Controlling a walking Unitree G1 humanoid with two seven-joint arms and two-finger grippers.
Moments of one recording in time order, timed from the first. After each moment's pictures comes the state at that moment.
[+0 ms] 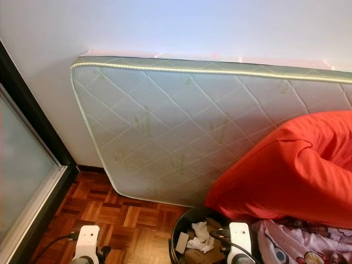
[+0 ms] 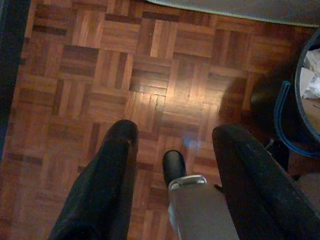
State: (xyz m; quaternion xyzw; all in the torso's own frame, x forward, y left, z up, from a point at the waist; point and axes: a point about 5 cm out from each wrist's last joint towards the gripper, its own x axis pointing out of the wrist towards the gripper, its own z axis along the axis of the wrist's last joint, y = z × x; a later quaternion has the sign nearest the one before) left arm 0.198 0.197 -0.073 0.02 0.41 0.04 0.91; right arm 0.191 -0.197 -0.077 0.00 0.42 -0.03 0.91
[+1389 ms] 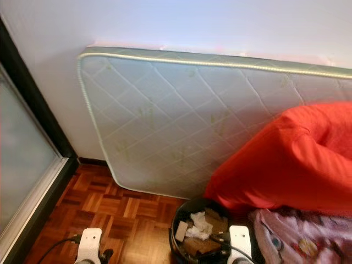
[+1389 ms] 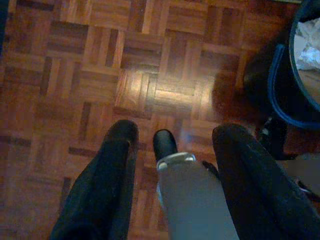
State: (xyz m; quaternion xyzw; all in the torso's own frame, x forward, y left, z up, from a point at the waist) left arm 0.195 0.192 -0.076 0.02 0.42 0.04 0.91; right arm 0.181 -0.194 -0.082 0.00 0.43 -0.03 0.90
